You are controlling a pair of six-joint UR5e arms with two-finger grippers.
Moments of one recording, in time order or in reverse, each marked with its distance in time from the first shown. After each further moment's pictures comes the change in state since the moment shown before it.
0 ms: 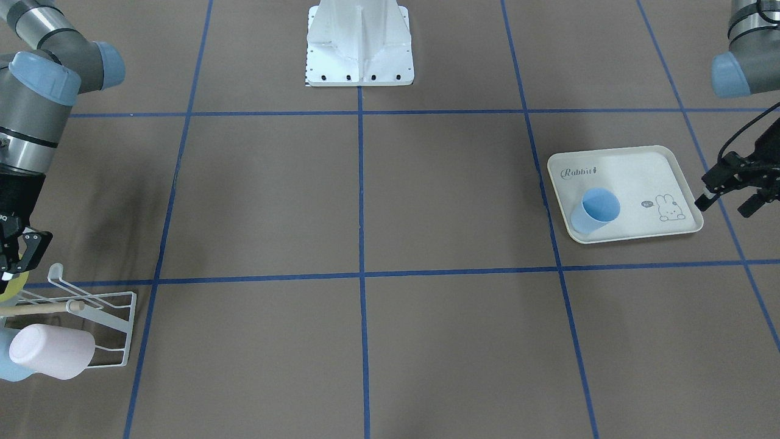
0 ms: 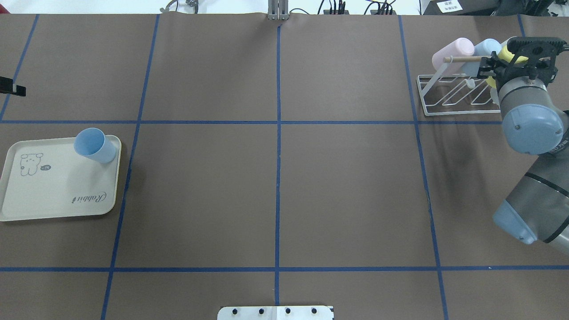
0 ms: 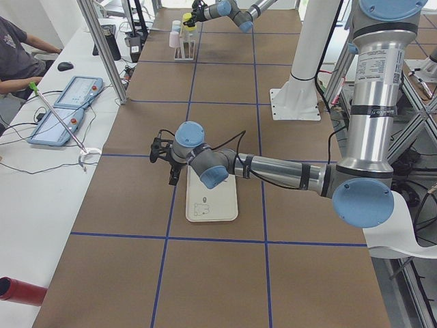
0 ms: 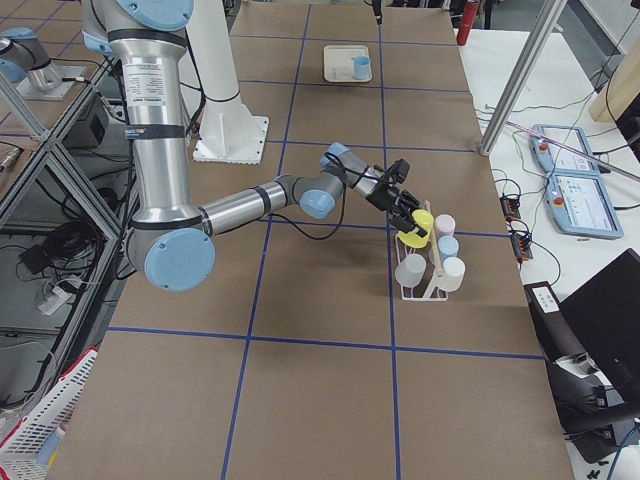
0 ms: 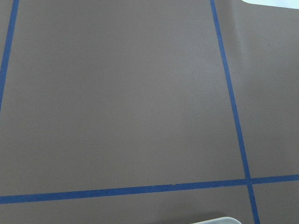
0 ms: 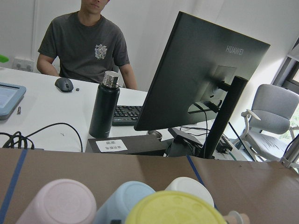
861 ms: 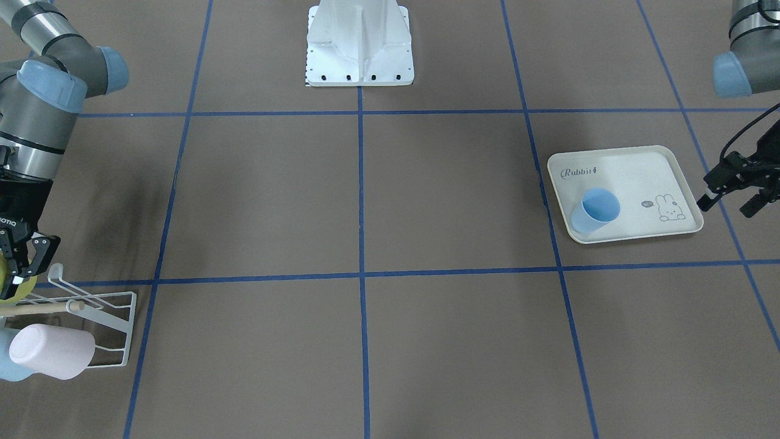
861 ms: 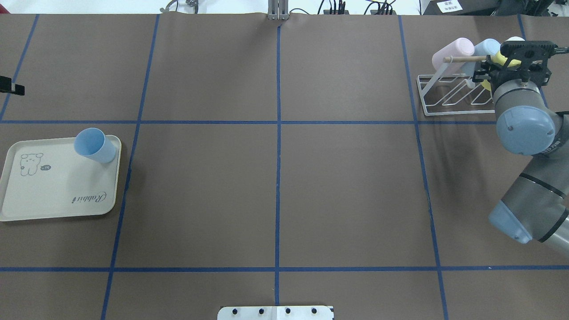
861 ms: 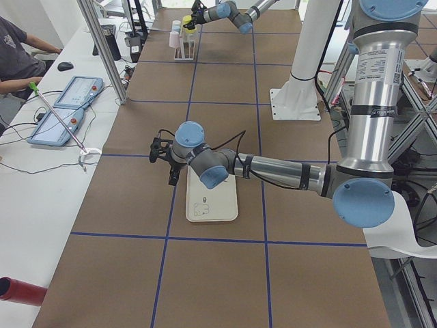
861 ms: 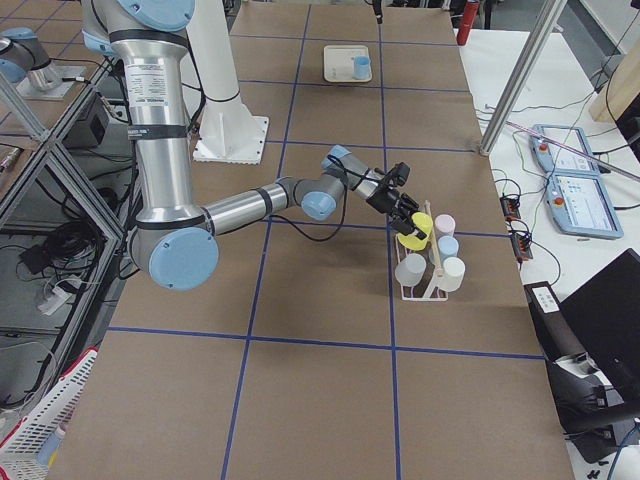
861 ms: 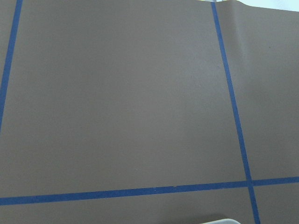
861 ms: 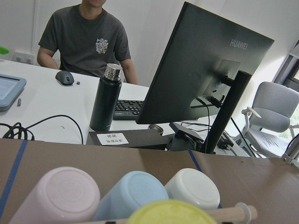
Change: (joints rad) left arm -0.004 0.000 0.000 0.000 0.000 0.000; right arm -0.009 0.011 -0.028 0.002 0.004 -0.002
